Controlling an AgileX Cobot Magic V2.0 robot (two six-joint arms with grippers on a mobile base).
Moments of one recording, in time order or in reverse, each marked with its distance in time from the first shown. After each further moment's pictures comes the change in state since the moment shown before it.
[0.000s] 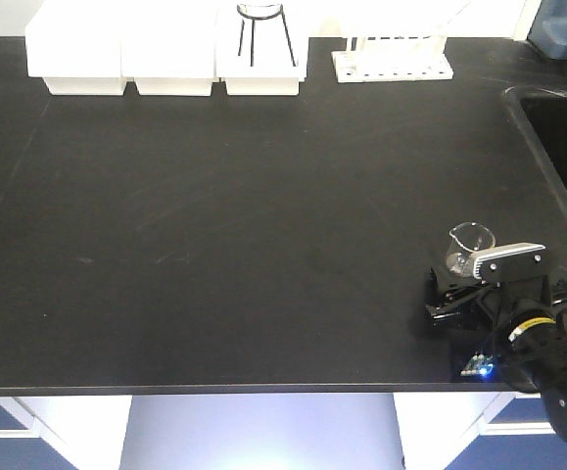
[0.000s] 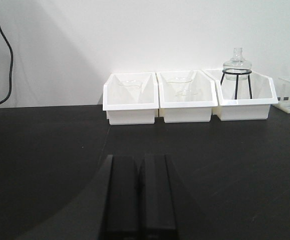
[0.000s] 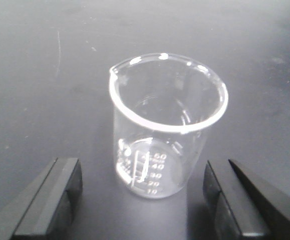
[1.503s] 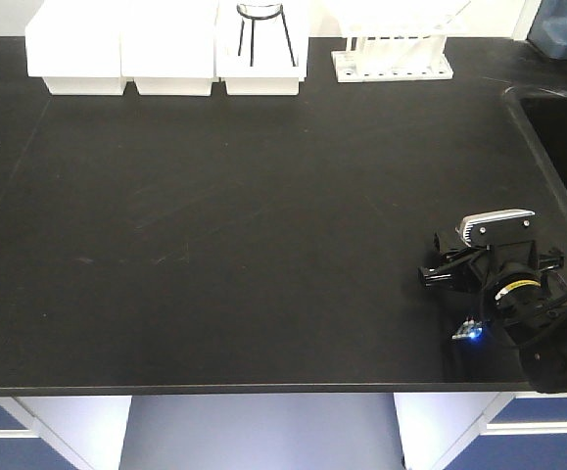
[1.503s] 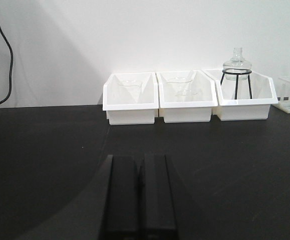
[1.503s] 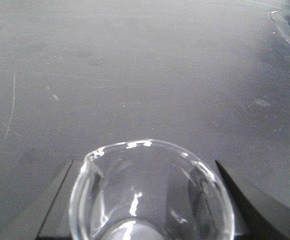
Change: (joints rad) left arm 0.000 0.000 0.000 0.000 0.000 0.000; right arm 0.000 0.032 -0.162 0.057 0.073 -0.026
